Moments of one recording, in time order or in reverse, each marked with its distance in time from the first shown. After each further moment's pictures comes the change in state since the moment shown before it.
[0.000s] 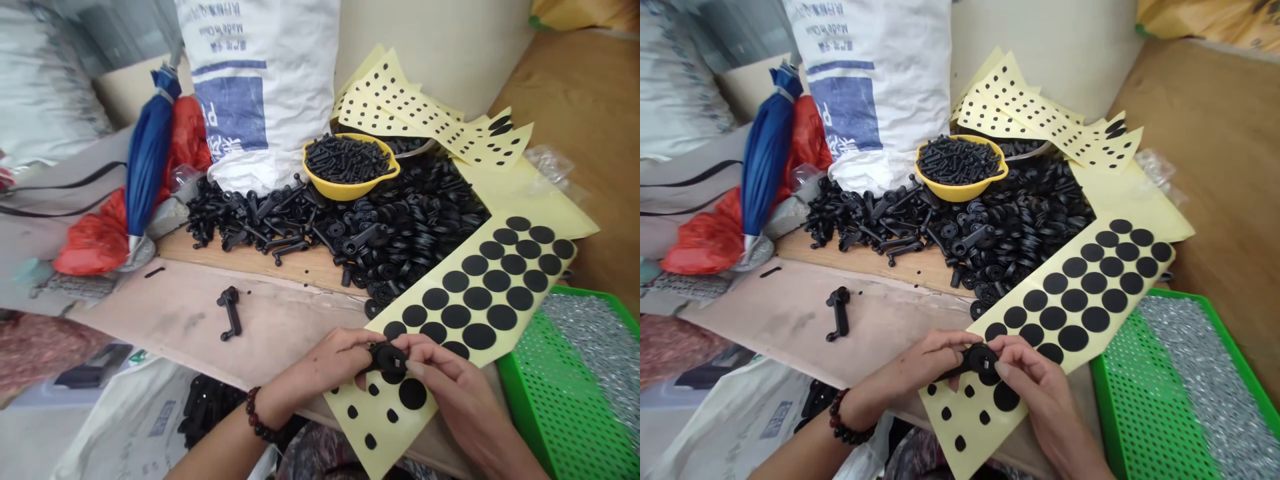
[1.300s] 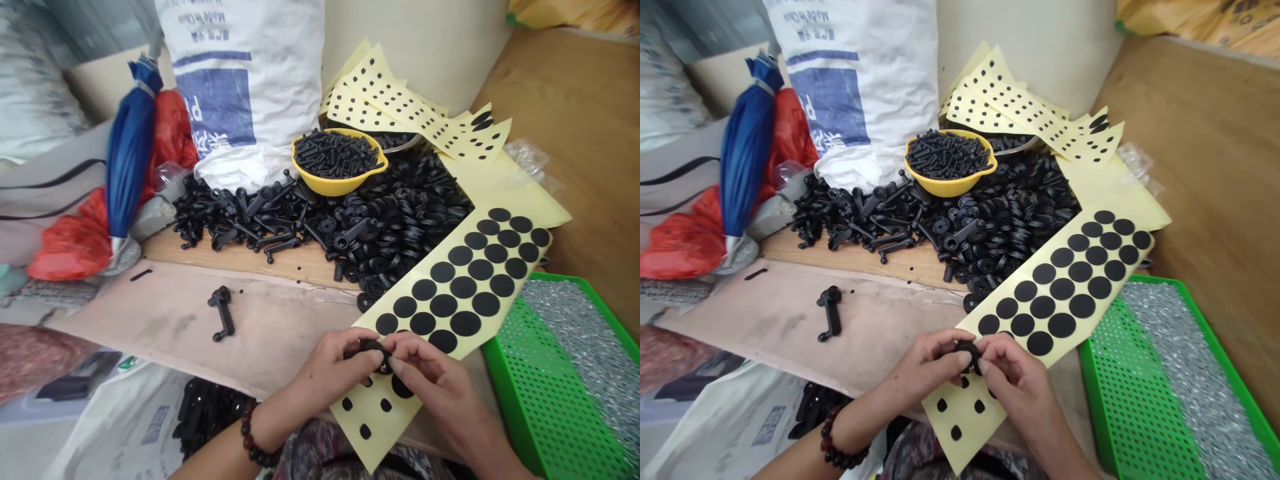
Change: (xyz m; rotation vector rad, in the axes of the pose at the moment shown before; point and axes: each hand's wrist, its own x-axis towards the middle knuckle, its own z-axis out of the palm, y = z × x) left_hand 0.000 -0.019 0.020 -0.178 0.187 0.103; right_hand -0.009 -0.018 0.020 -0.242 0.042 -0.217
